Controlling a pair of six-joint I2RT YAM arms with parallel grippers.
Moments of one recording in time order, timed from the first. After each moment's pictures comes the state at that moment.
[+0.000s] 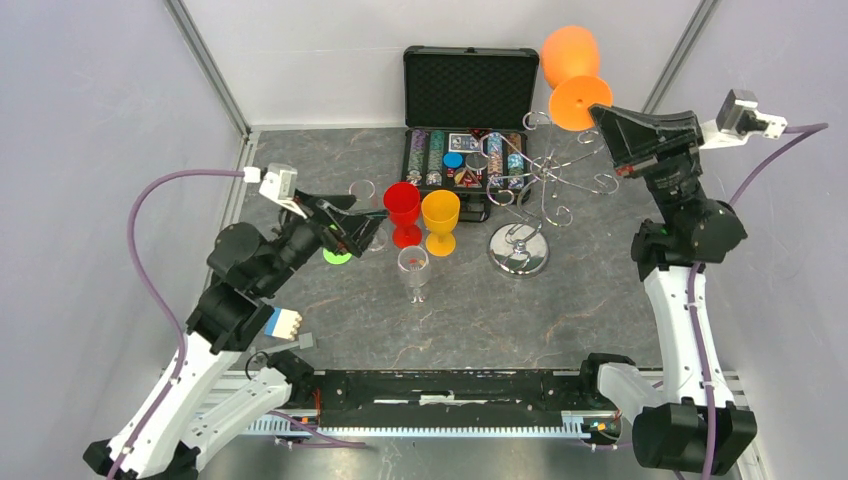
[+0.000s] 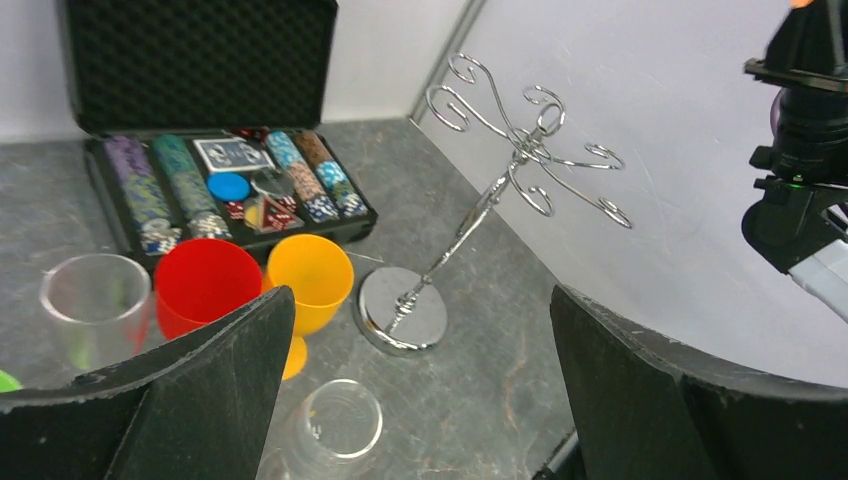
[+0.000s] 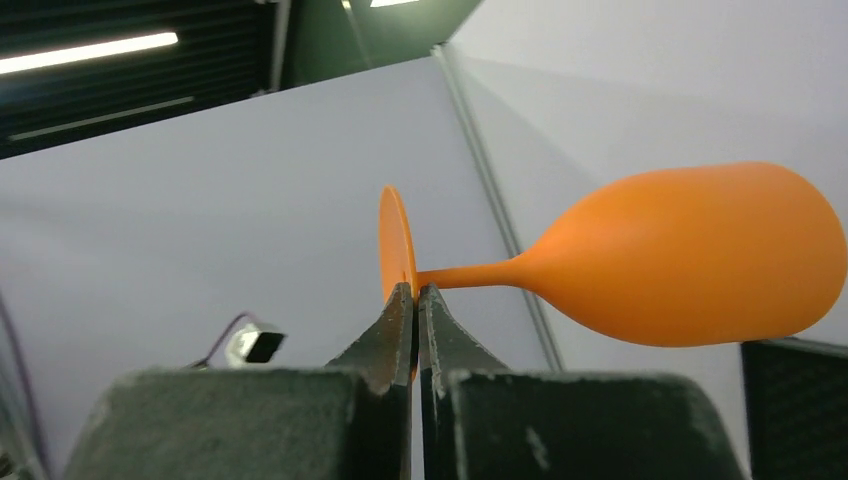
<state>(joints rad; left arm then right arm) -0.58 0.66 0.97 -0.20 0.09 -0.45 -0.11 1.00 1.00 0.95 -0.61 1.18</state>
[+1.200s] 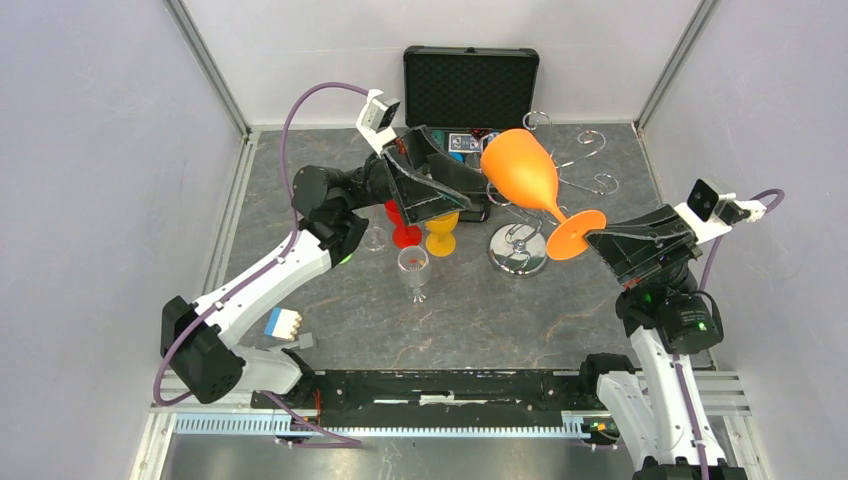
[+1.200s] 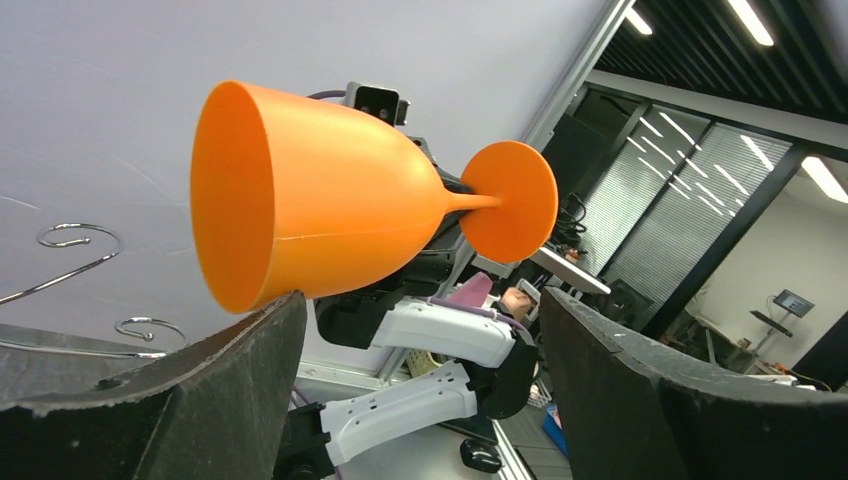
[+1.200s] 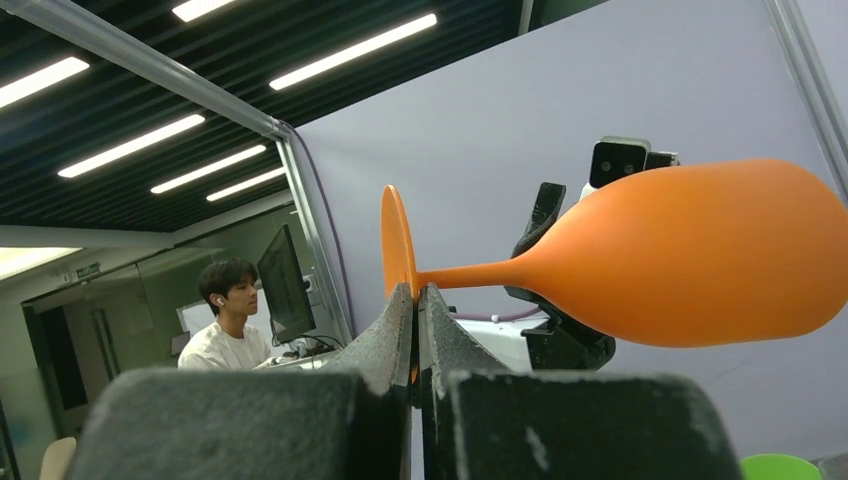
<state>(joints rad) -0.70 1.33 1.20 0.90 0.81 -1.16 -0.03 0.70 0.64 1.47 -0.66 1.79</state>
